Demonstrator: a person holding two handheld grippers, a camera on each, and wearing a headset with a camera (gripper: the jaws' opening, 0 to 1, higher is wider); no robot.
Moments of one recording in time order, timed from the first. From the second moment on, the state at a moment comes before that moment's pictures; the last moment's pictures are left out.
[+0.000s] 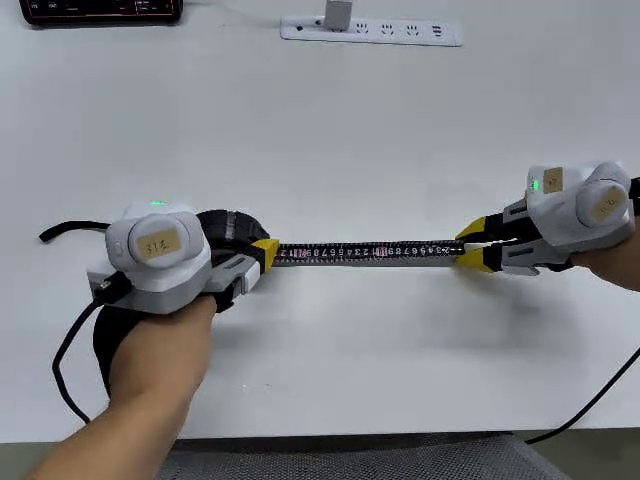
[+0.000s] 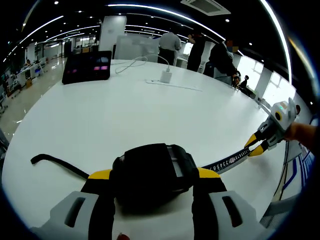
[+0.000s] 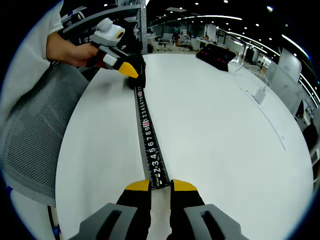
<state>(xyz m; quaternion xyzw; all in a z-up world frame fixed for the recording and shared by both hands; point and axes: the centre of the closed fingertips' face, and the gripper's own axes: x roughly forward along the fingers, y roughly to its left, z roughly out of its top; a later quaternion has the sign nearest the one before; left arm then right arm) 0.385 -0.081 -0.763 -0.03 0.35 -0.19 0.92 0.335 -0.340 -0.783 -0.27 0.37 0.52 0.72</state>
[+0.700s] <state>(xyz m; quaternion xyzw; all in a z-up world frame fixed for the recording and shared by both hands) 0.385 -0.082 -0.763 -0.03 0.35 -0.19 0.92 0.337 -0.323 -0.781 -0.25 0.36 0.53 0.72</state>
